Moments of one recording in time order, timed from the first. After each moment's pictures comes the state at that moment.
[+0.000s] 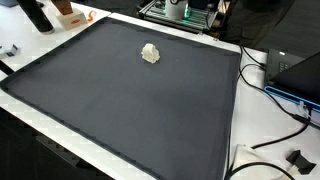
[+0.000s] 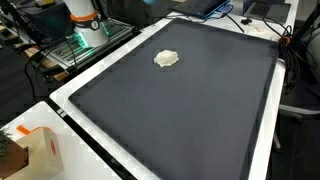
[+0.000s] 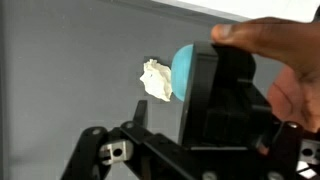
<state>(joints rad) 0.11 -0.43 0.06 -2.30 0.02 1.83 -0.07</state>
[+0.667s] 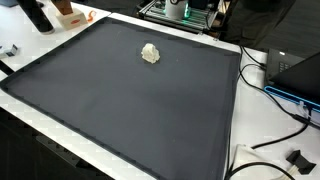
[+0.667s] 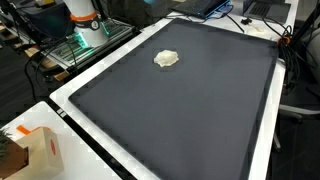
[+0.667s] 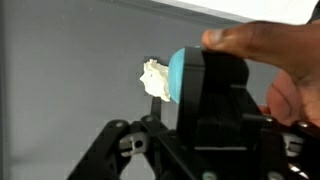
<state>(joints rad) 0.11 -0.43 0.06 -2.30 0.02 1.83 -0.07</state>
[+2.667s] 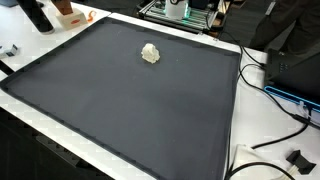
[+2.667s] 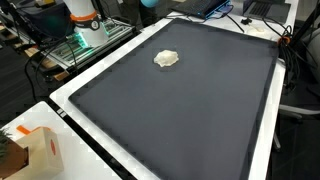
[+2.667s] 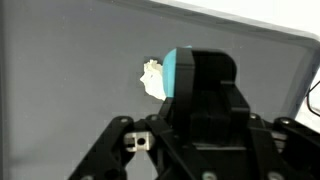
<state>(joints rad) 0.11 -0.43 0.06 -2.30 0.02 1.83 -0.07</state>
